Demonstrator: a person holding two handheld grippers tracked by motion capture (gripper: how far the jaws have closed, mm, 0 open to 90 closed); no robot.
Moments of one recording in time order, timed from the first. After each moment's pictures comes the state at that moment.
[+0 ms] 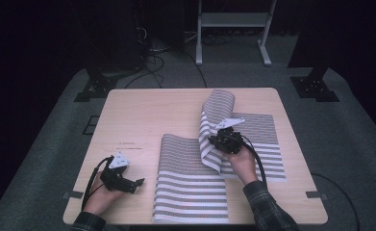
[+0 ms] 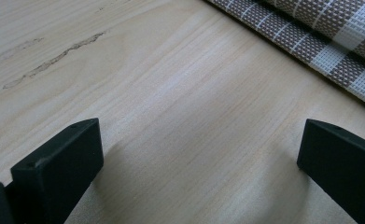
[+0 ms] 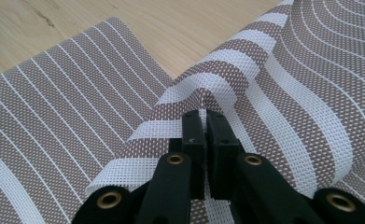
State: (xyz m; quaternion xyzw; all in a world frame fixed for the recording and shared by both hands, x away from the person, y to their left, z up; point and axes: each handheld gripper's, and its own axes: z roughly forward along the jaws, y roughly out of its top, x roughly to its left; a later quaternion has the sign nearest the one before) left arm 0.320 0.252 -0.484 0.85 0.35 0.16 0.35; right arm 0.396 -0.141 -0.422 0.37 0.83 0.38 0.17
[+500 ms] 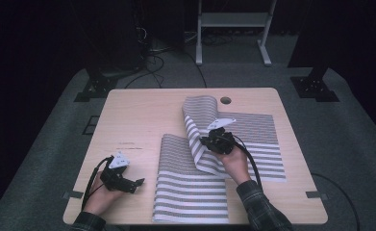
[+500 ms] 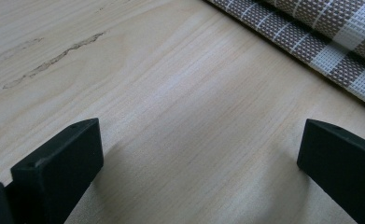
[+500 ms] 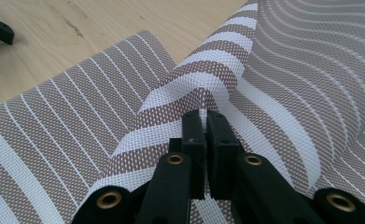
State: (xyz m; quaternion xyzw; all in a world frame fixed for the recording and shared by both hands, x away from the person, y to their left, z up) left arm 0.320 0.252 -0.484 0.85 0.35 0.16 0.35; right arm 0.395 -0.117 -0.420 0.34 0.84 0.40 0.15
